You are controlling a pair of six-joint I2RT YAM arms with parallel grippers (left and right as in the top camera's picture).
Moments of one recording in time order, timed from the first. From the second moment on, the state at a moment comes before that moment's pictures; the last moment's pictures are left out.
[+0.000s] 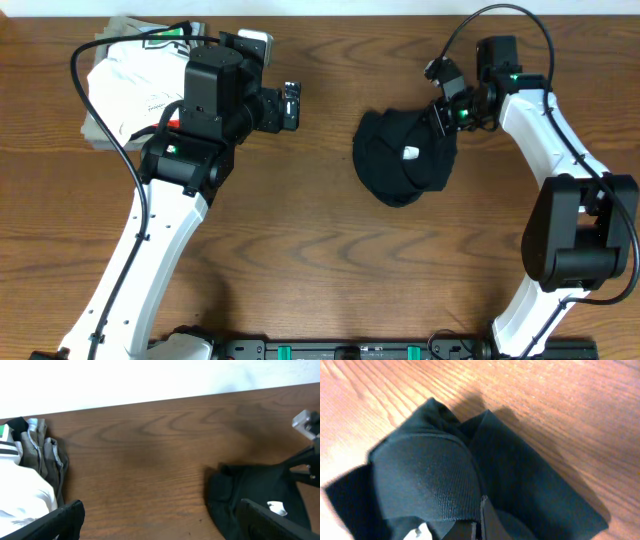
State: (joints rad) left arm -0.29 1.39 1.32 -0.52 0.07 -0.12; right arm 0.04 1.97 1.52 -0.75 -0.50 -0.33
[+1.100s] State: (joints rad) left arm -0.29 1.45 1.32 -0.53 0.07 -0.12; right arm -0.26 2.03 1.39 -0.93 -0.34 -0.06
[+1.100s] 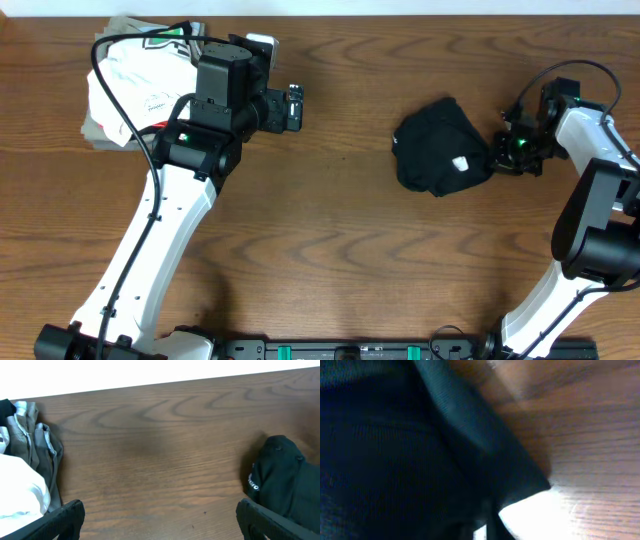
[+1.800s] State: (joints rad) left arm -0.29 1.45 1.32 -0.53 0.04 -0.11; right arm 0.05 1.79 1.60 -1.06 -0.33 -0.05
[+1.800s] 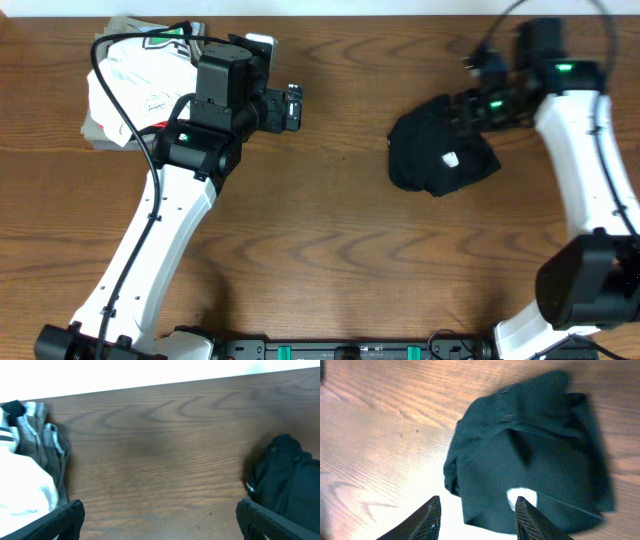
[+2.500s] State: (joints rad) left arm -0.23 1.45 1.32 -0.58 0.01 -0.11; right arm 0.21 1.82 1.31 -0.86 -0.12 0.22
